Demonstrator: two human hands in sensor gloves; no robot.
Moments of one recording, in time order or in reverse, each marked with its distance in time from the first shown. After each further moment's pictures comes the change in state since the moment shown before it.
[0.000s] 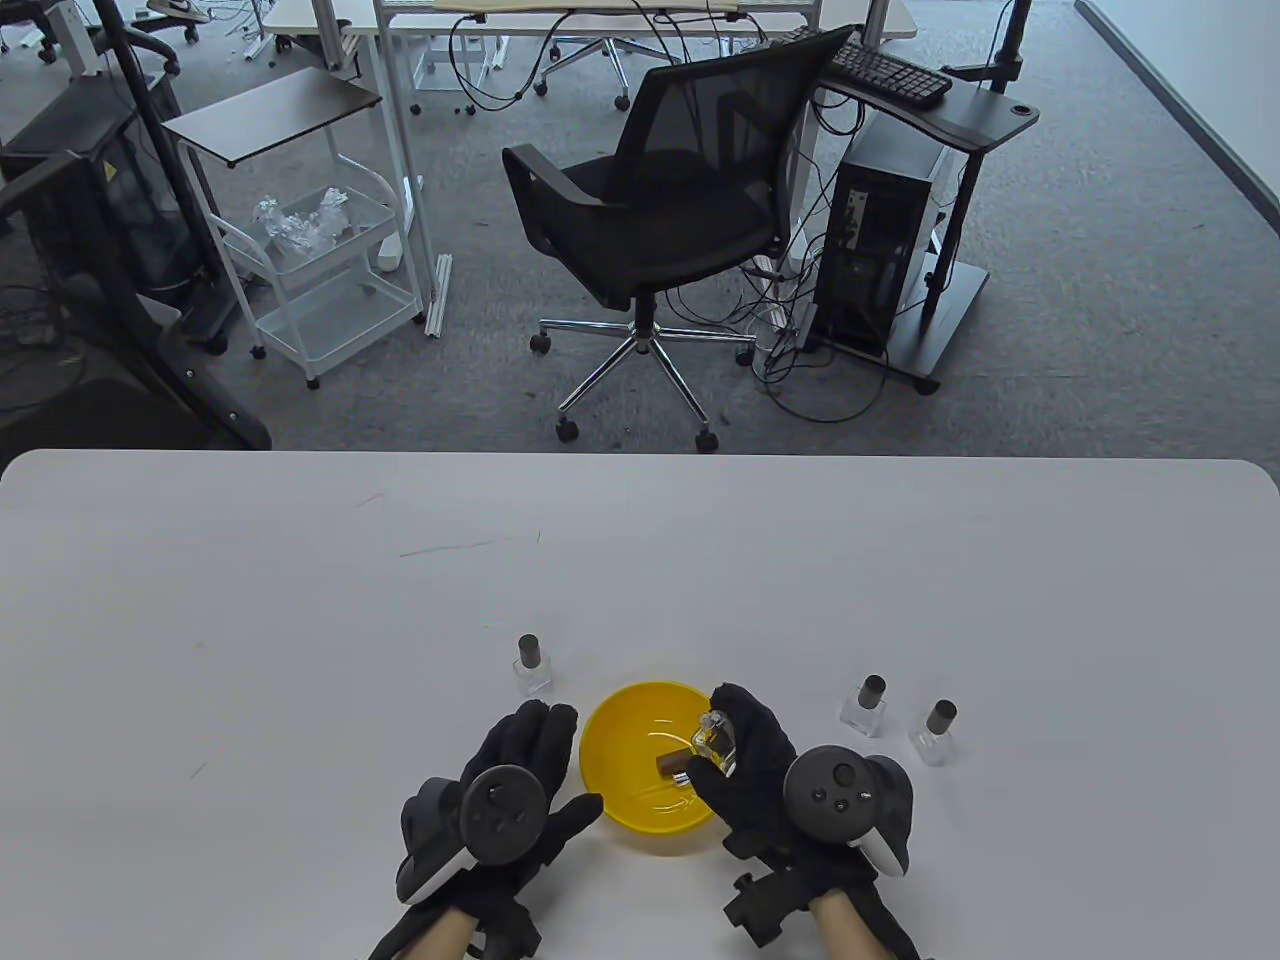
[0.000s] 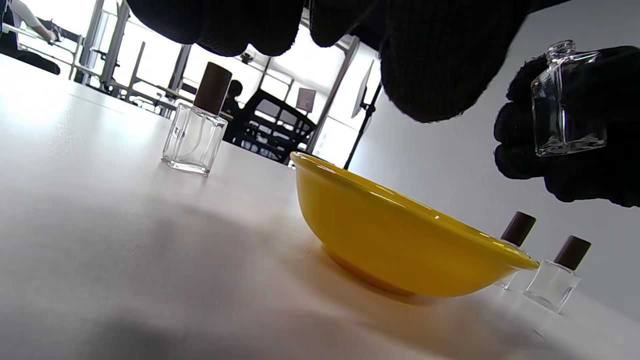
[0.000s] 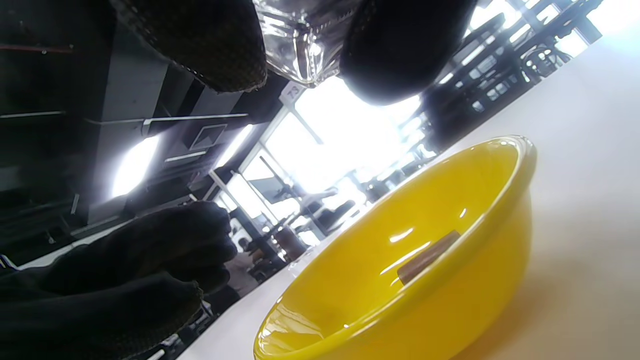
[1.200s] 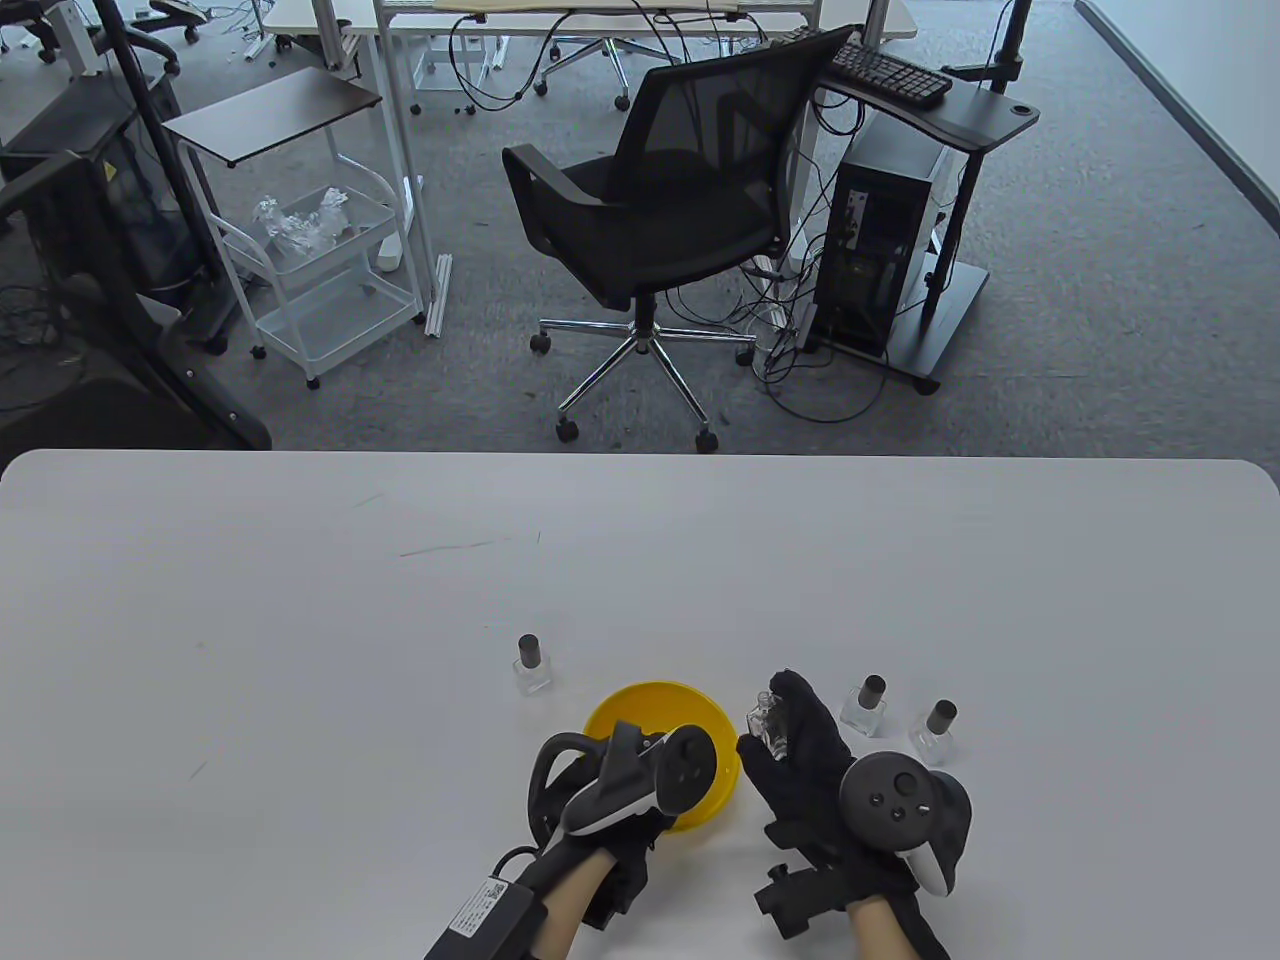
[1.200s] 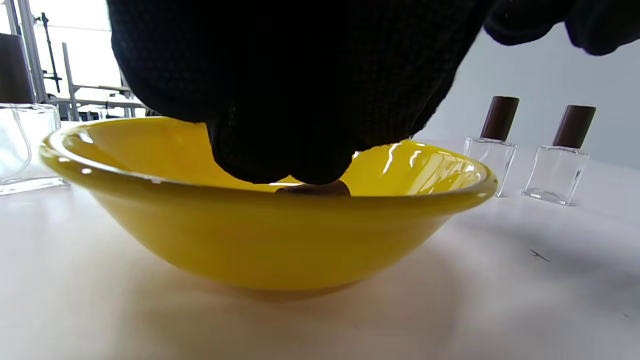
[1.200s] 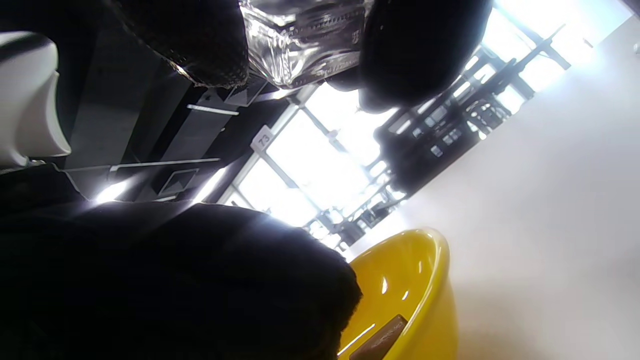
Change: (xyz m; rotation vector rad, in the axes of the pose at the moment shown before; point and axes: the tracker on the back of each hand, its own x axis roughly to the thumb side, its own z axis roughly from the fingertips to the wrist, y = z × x) left_hand 0.099 -0.034 -0.072 -0.180 -0.058 -0.315; right_hand -0.019 -0.030 0.013 -0.144 0.096 -0.004
